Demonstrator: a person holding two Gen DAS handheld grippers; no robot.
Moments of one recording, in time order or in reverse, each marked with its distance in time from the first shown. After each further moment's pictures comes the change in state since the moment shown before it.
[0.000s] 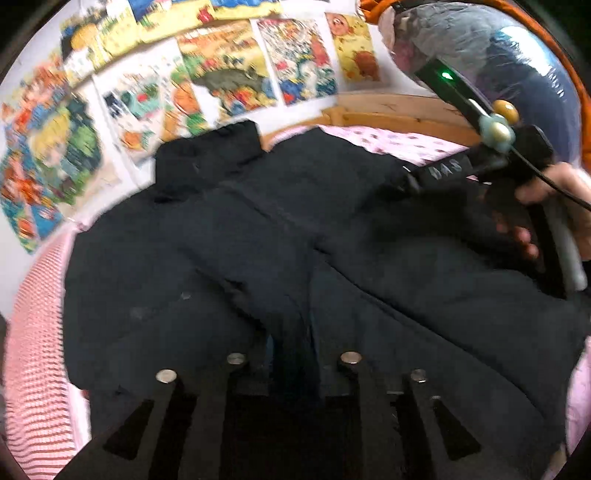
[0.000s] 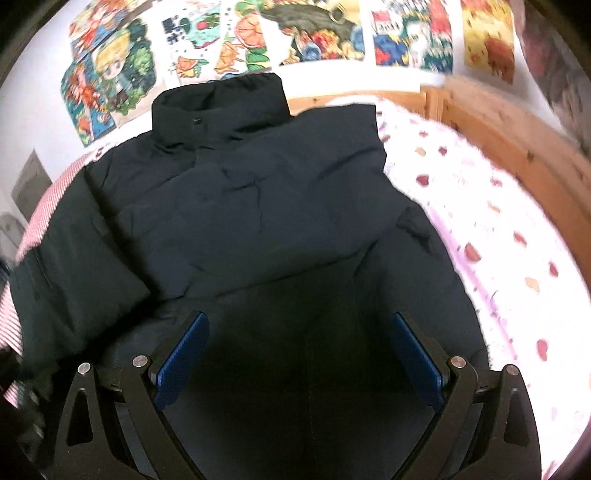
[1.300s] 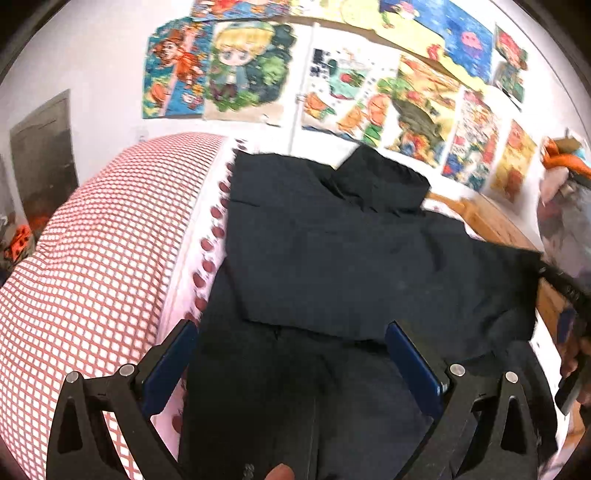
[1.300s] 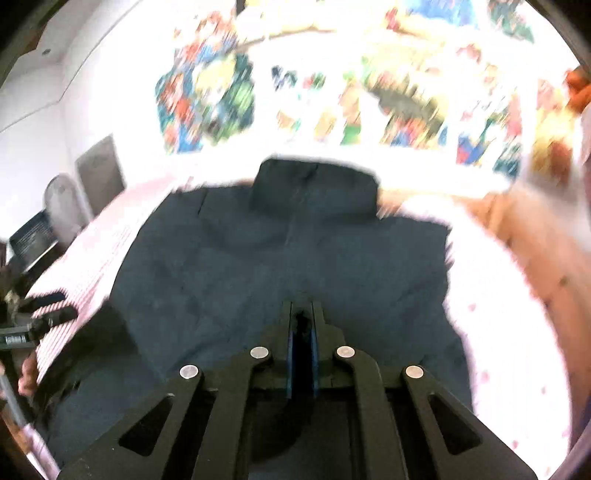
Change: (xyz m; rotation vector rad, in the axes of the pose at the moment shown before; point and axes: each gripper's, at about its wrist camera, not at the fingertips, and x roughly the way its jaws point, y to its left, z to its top) left arm -0.045 0.159 -0.026 -0.666 -0.050 0.202; right arm -0.083 0.065 0.057 -0.301 -0.306 0.095
